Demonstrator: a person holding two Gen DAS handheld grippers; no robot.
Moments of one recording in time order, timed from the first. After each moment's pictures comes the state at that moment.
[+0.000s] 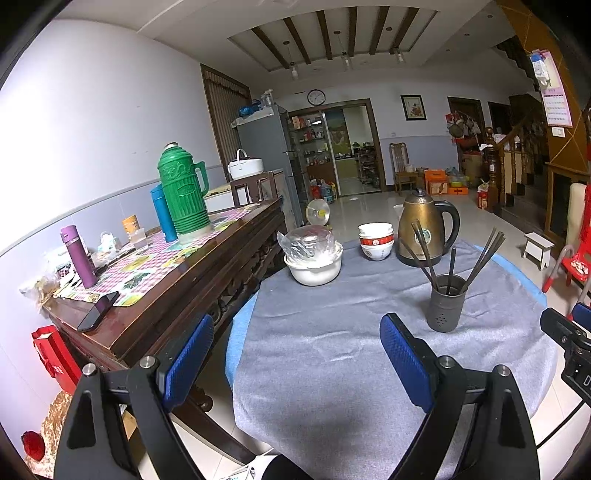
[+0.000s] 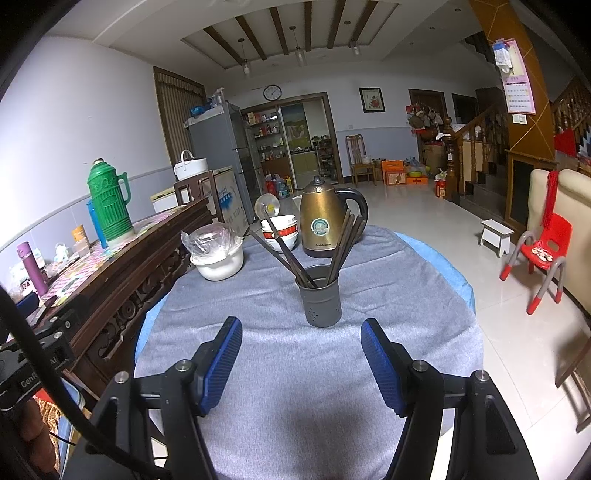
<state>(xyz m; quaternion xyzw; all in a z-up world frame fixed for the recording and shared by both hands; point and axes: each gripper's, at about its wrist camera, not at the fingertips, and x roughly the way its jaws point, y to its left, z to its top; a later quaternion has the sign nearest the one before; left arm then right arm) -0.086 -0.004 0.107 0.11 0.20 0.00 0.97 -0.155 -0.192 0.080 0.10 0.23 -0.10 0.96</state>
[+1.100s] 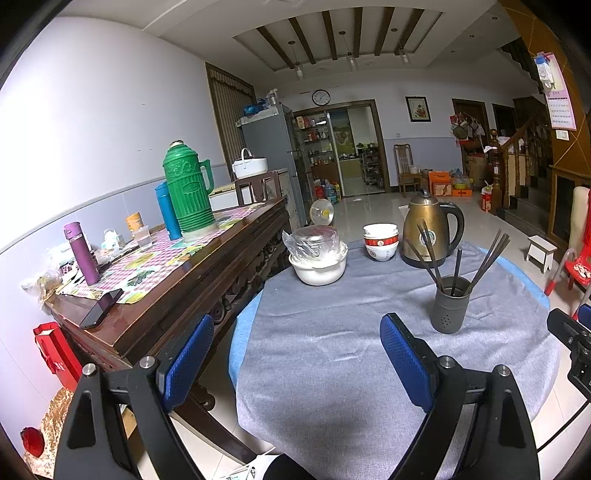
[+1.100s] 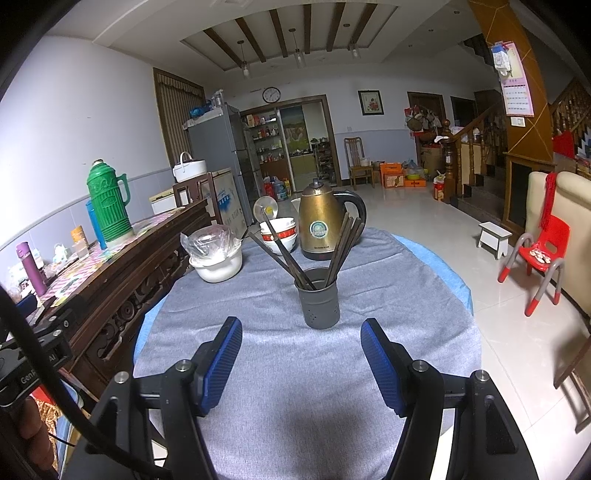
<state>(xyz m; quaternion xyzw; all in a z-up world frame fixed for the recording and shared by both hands) -0.085 -0.001 0.104 0.11 0.20 0.00 0.97 -0.156 -0.191 0.080 0.10 0.22 -0.10 0.96</state>
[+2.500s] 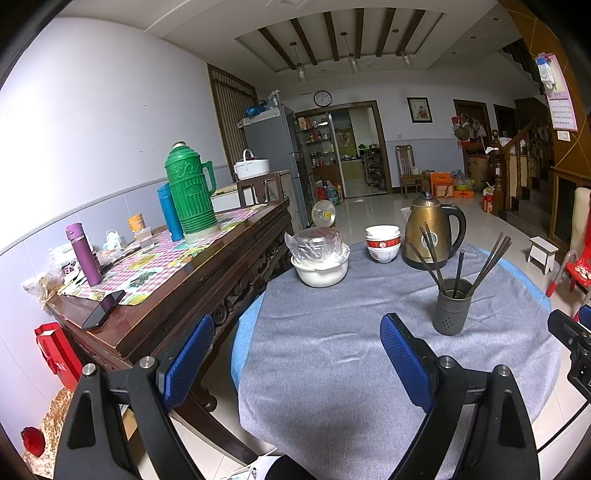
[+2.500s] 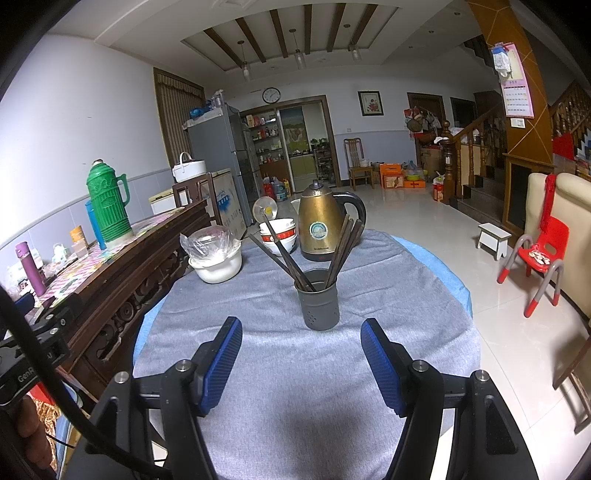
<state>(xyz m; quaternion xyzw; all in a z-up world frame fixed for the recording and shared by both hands) -0.087 0.000 0.109 0.10 0.20 0.01 0.97 -0.156 -0.189 0.085 0.10 0.22 -0.10 0.96</state>
